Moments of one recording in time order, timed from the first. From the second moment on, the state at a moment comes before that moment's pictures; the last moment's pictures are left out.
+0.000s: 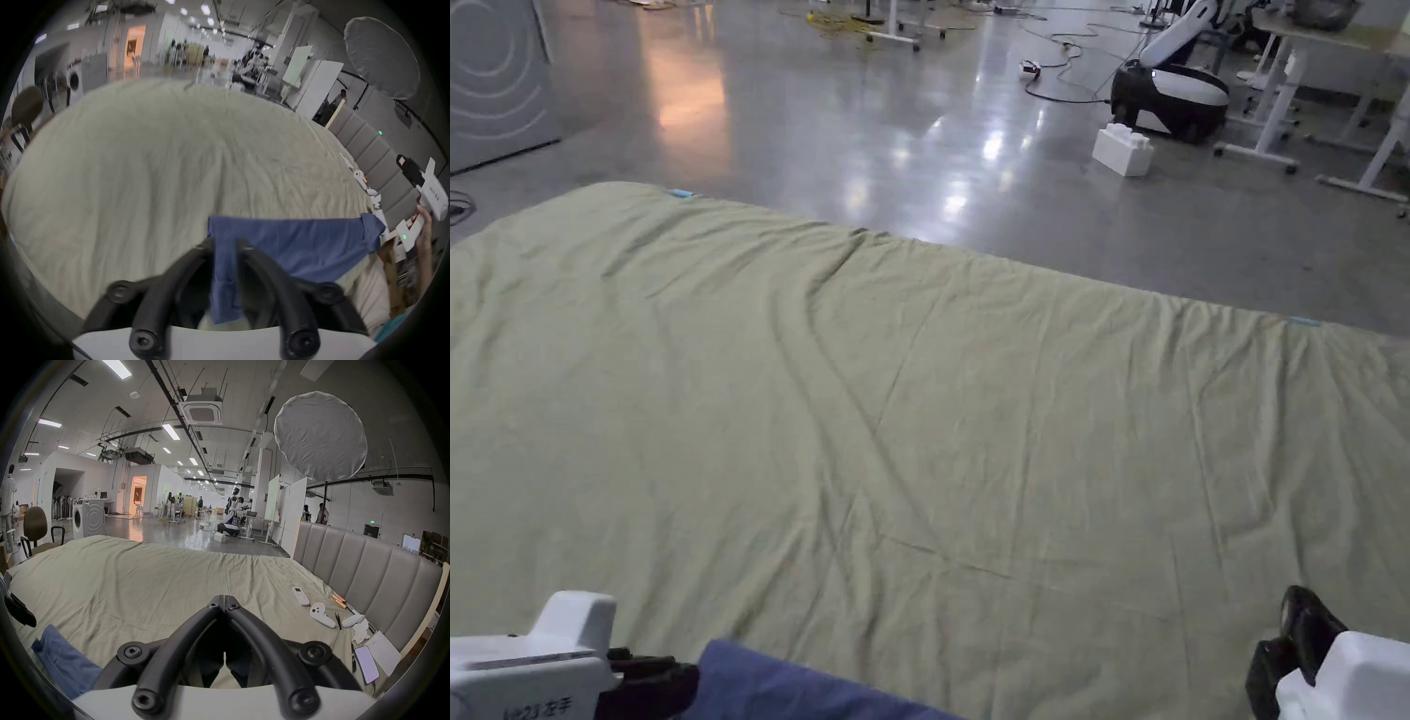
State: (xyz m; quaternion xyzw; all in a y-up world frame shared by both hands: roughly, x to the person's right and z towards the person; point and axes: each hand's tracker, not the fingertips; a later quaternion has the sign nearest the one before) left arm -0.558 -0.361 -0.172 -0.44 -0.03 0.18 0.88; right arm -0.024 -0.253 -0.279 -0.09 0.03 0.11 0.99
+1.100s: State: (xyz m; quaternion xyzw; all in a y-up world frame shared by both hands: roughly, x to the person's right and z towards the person) left arm -0.581 -0.429 -0.203 -0.43 -0.15 0.44 0.78; right arm -0.047 -0.265 -0.270 -0.13 0.04 0.11 0.98
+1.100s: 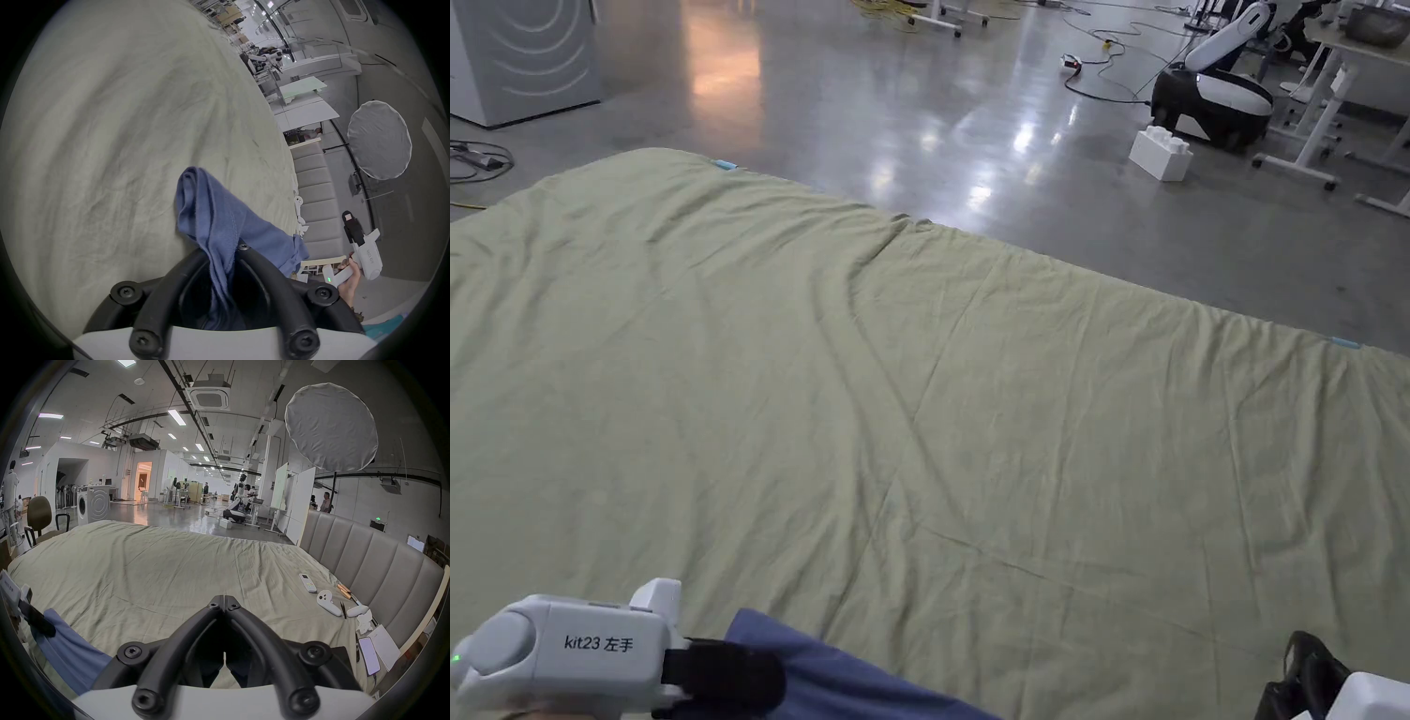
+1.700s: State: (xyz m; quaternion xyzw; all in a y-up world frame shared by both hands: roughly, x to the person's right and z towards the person) left arm -0.654 -0.282 -0.153 -0.48 0.08 0.23 0.85; right arm -0.049 -0.266 -0.278 -0.13 0.06 0.10 0.98
